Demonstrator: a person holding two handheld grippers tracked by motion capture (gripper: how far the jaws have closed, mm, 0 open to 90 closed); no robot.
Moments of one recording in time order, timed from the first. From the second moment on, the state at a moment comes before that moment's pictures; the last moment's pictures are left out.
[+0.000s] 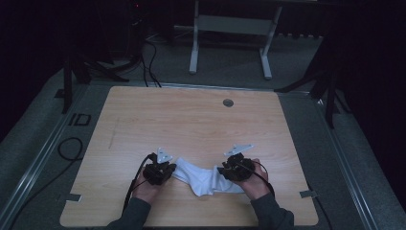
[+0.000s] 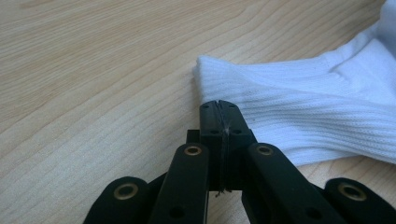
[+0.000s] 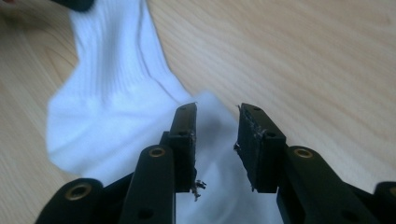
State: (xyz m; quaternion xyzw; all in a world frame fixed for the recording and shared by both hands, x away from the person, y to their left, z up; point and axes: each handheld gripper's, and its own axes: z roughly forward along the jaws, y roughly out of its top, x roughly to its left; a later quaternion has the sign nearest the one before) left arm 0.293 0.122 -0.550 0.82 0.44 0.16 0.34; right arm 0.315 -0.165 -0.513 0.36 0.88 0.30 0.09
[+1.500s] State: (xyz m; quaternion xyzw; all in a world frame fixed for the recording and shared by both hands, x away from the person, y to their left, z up) left arm 0.294 0.125 -0.554 0.82 0.45 0.15 0.32; right arm 0.297 -0.244 -0.518 0.43 0.85 0.30 0.07
